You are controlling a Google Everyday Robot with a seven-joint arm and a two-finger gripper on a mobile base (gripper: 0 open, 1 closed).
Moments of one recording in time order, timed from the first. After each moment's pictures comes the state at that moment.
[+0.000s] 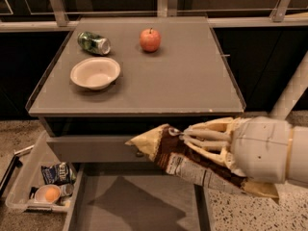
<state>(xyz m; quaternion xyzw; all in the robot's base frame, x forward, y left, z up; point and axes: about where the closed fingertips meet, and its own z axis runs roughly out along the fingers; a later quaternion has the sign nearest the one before) 0.372 -0.091 0.912 -0.55 0.62 0.14 0.54</state>
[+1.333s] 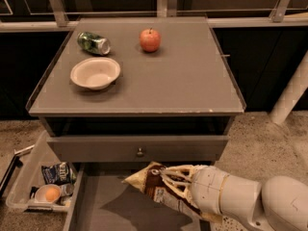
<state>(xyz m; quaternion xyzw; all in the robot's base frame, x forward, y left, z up) 0.388 -0.057 0.725 -0.56 0.64 0.11 0.51</state>
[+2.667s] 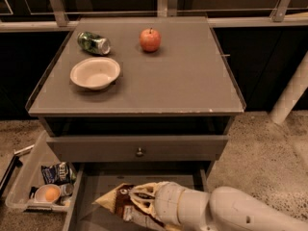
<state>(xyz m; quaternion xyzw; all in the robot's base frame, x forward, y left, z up) 0.377 0.029 0.642 -0.58 0.62 0.18 0.50</state>
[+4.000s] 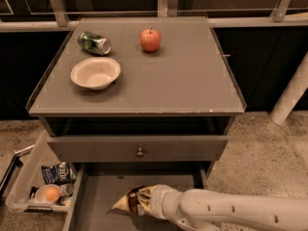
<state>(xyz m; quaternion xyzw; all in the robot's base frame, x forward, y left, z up) 0.435 0.023 0.487 -0.65 0.63 0.04 0.42</state>
